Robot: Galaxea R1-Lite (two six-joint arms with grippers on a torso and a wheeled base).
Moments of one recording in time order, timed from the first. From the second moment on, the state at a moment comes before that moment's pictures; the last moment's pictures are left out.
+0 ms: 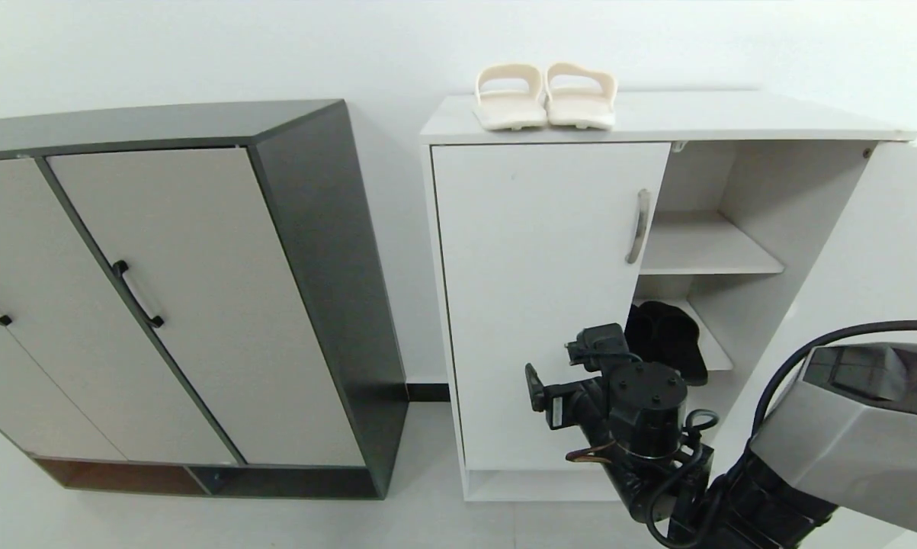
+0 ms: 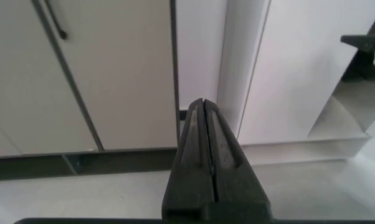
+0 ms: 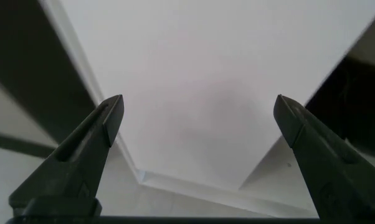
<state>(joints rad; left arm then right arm) 0.00 0.00 0.00 0.00 -0.04 0.00 0.78 2.16 -0.72 -1.36 -0.56 0.04</state>
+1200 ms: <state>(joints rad) 0.00 0.00 0.00 0.00 -0.04 0.00 0.78 2.16 -0.72 -1.35 -0.57 -0.01</state>
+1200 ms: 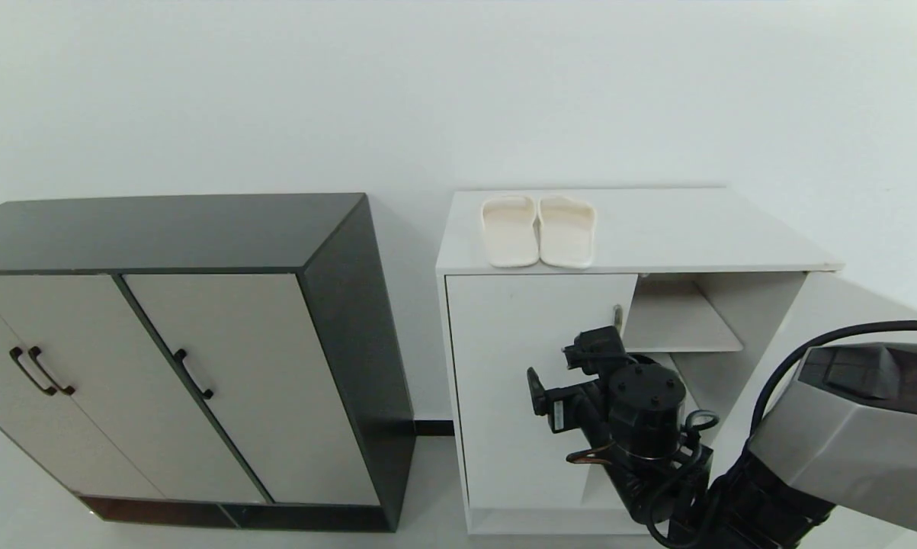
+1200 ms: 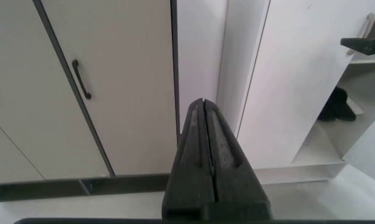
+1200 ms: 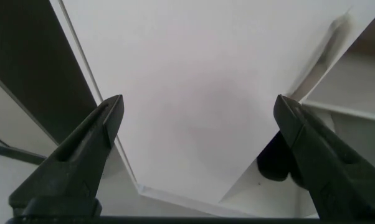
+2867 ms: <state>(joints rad) 0.00 0.00 0.00 0.00 -0.02 0.00 0.81 1.87 -1.15 -0.61 -0.66 0.10</state>
